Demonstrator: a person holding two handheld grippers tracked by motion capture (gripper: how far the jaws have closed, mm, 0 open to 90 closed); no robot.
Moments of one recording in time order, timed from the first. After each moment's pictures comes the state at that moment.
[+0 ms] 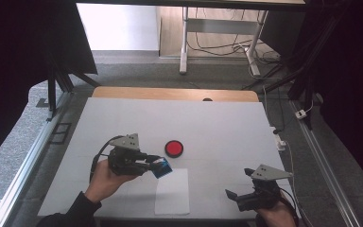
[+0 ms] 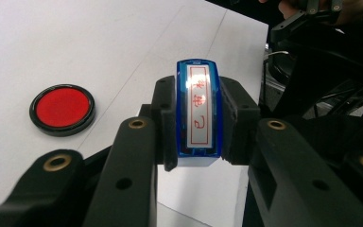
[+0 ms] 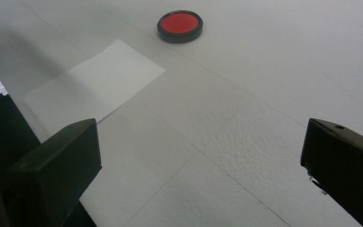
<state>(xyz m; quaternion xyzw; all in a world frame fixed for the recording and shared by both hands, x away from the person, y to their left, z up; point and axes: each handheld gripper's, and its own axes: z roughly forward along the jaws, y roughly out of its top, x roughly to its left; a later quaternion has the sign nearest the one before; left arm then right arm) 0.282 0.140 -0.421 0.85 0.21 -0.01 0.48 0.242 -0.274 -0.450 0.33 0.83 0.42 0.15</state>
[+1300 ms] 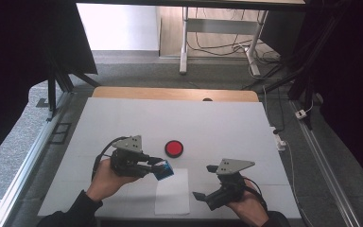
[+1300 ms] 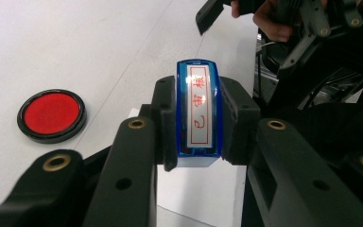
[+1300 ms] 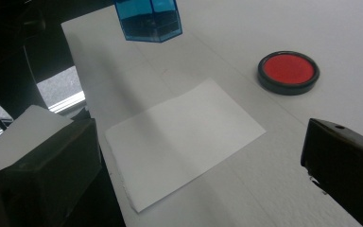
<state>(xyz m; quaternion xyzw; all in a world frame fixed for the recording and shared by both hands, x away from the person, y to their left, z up) 0.281 0.135 -0.421 0.86 0.18 -0.01 0.47 0.258 -0.191 -0.452 0.23 0.86 0.46 0.05</state>
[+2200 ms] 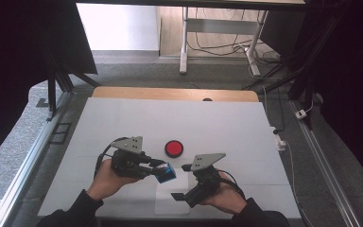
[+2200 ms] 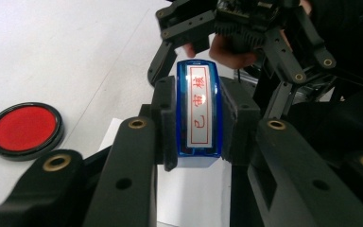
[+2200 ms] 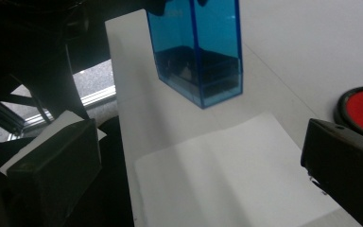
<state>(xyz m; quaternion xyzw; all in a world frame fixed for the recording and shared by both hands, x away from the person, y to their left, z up) 0.283 0.134 -0.424 0.86 0.15 -0.04 0.49 0.276 -0.133 -0.462 0.15 0.87 0.47 -0.02</state>
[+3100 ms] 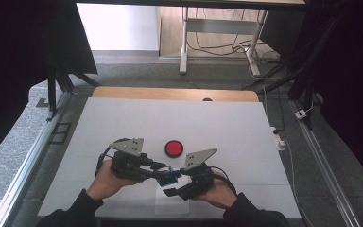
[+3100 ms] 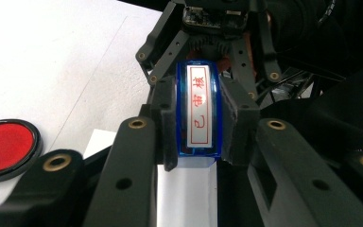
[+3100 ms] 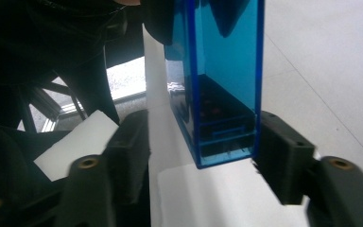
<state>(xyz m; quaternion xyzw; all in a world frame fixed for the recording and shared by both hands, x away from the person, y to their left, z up) 0.280 0.132 -0.422 0.85 0.11 -0.06 0.51 0.284 -0.117 -0.460 0.09 0.87 0.48 -0.08</state>
